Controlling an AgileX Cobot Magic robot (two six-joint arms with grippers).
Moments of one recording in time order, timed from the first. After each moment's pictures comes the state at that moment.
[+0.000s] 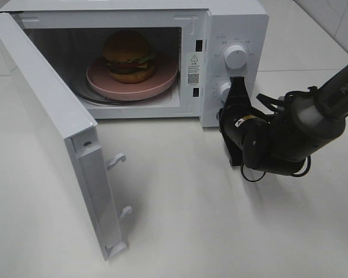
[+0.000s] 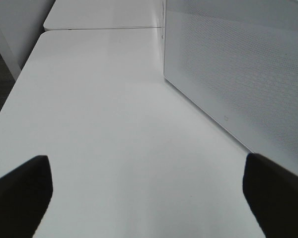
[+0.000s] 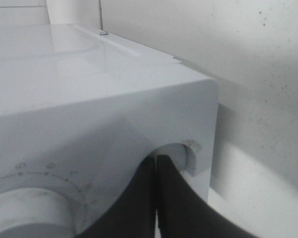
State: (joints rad) left arm 0.05 -0.01 -0.50 -0.05 1.05 0.09; right arm 0.53 2.14 -0.88 0.57 -0.89 1.30
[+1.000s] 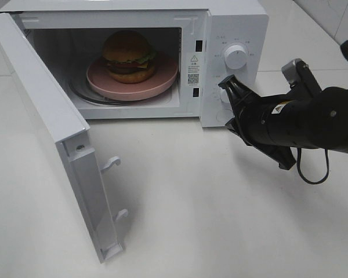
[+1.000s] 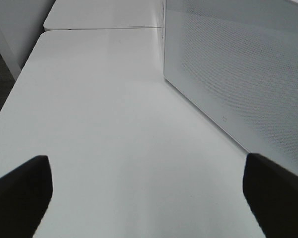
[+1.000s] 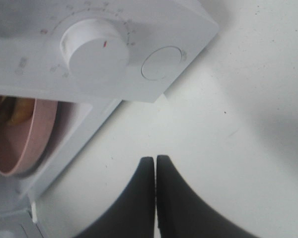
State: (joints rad) left arm 0.05 -0.01 -0.50 -0.05 1.05 0.09; right arm 0.52 1.68 -0.66 0.50 -0.34 0.64
